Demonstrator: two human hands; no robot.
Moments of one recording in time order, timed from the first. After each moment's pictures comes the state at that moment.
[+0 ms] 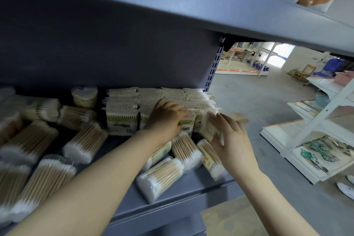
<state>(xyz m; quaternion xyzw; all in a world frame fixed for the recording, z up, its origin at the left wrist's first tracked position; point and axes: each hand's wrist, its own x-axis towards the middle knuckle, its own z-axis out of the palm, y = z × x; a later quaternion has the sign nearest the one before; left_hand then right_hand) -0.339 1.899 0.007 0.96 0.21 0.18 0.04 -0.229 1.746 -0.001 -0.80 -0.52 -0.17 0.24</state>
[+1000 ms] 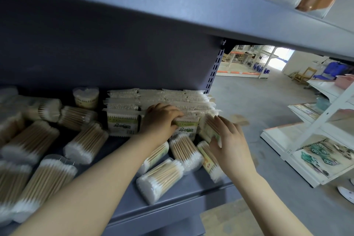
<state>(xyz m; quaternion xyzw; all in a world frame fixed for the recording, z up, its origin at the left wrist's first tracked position) -0.344 1.908 -0.005 0.93 0.26 0.22 0.10 -0.234 1.749 -0.001 -0.81 -0.52 -0.15 0.24</state>
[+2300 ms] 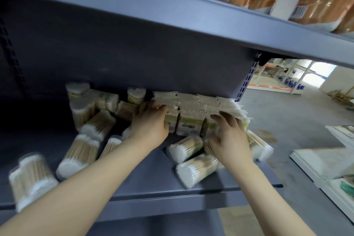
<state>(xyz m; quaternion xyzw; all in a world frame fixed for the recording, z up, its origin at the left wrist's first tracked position) -0.460 1.898 0.008 0.85 0.46 0.24 0.01 -0.304 1.782 0.017 -0.79 -0.55 -0.12 0.24</state>
